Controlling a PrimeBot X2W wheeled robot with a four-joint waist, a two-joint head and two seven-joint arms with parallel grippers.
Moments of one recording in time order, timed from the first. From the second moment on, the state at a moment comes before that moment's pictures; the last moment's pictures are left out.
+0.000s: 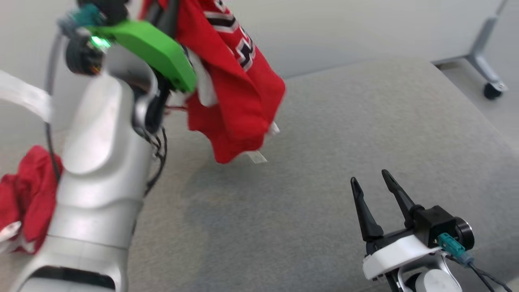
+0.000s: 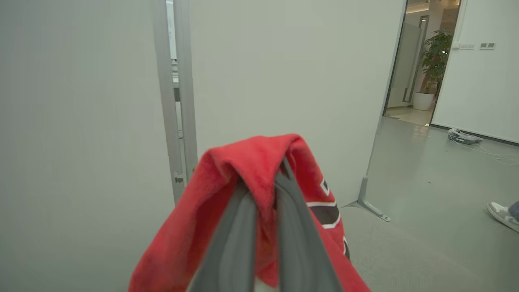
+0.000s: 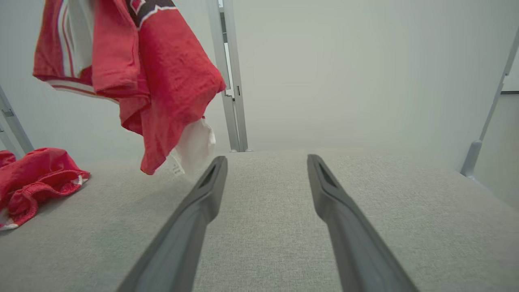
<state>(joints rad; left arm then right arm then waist) -0.95 0.07 -0.29 0.59 -0.49 -0.12 0.08 0.00 -0.05 0.16 0.05 0.10 0.13 -0.19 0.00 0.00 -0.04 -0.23</state>
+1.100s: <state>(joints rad) -0.37 0.18 -0.43 0.49 -0.60 -0.03 -0.26 0.03 -0.05 0.07 0.03 0.11 0.13 -0.19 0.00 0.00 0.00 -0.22</state>
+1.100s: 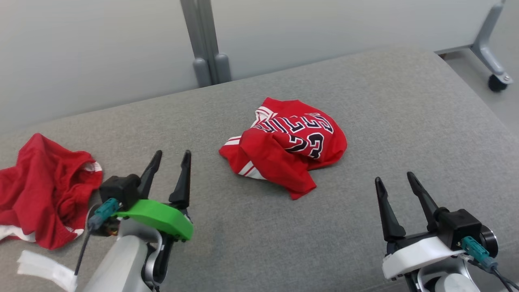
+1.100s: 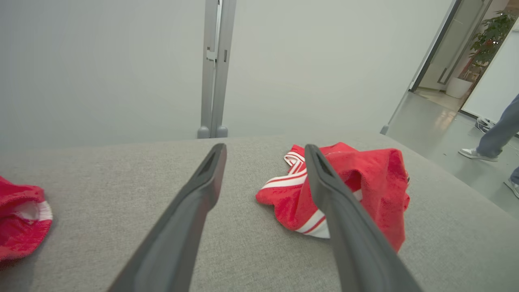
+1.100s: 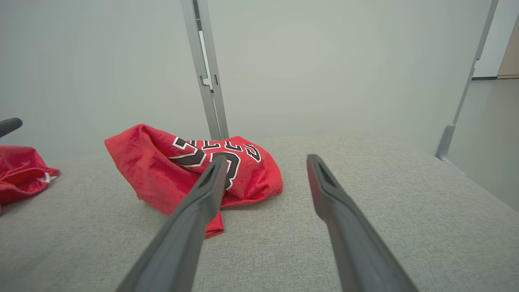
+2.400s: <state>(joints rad) 0.03 0.19 -0.16 0.25 -0.44 -0.04 -0.26 0.03 -0.05 0.02 0.10 0.10 0.13 -0.14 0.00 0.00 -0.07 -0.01</state>
